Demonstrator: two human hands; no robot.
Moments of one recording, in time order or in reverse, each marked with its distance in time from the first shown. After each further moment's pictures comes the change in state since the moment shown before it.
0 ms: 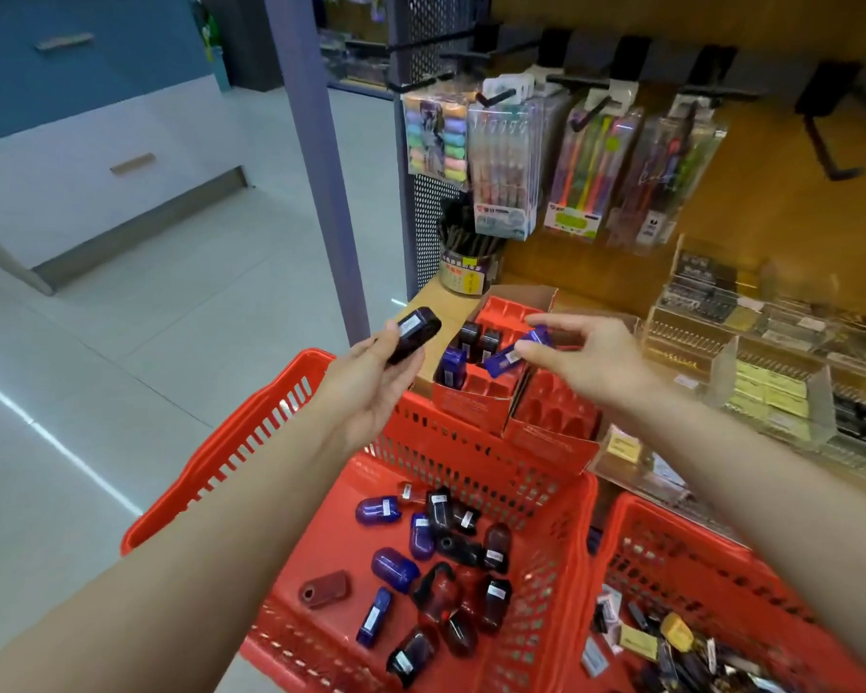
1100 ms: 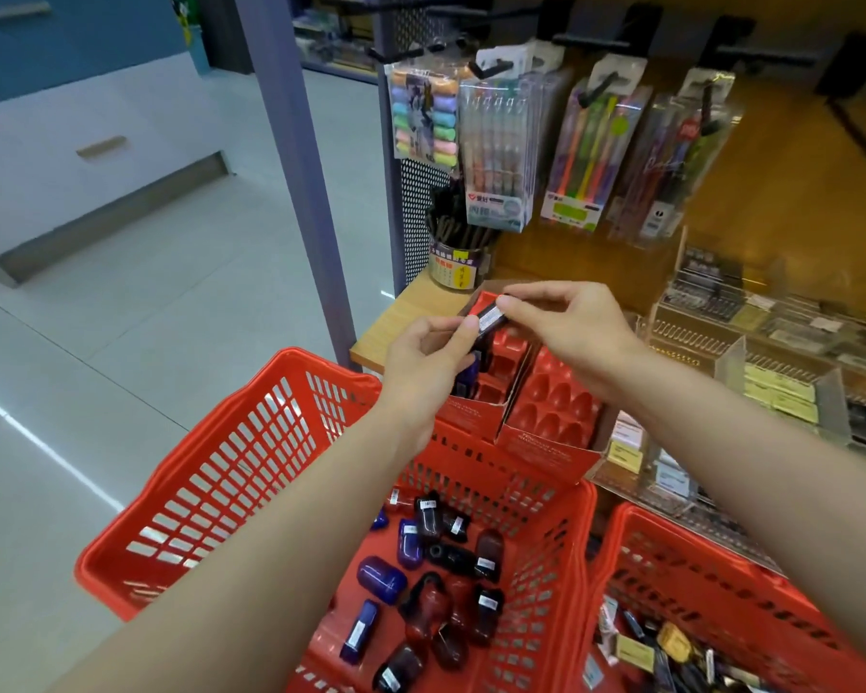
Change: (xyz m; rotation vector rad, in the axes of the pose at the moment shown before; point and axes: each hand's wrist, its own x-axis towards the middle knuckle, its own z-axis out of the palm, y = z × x) left_hand 0.016 -0.043 0.047 0.446 -0.095 0.226; right_hand 0.025 -0.022 0.009 0.238 -0.023 0.017
